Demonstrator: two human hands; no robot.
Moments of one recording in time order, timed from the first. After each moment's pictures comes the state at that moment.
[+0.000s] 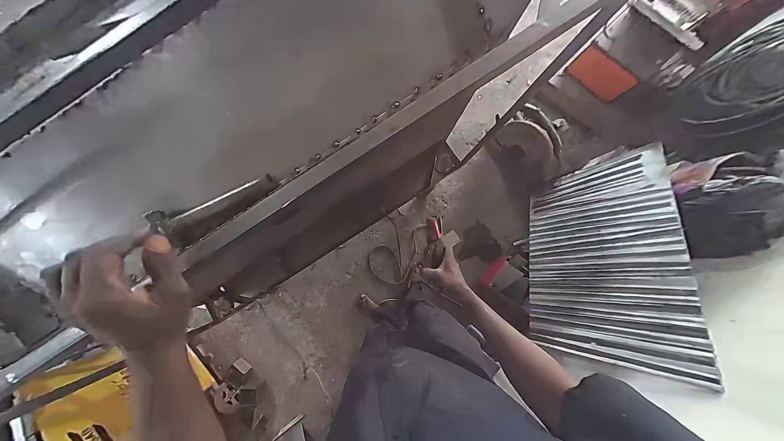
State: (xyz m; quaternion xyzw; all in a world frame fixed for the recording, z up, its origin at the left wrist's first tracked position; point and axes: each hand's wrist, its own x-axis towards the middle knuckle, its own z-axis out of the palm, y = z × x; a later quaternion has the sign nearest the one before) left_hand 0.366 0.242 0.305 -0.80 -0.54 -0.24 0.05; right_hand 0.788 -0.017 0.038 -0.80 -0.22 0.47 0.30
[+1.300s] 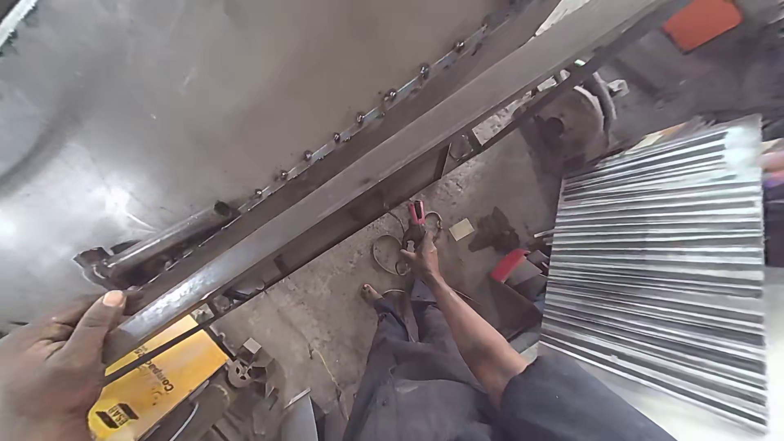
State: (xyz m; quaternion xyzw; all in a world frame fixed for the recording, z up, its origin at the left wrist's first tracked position) left_hand 0.368 0.289 0.301 -0.71 -0.66 -0.10 -0.23; right_hand 0.794 0.088 -0.077 -0.85 -0.22 0.43 0.23
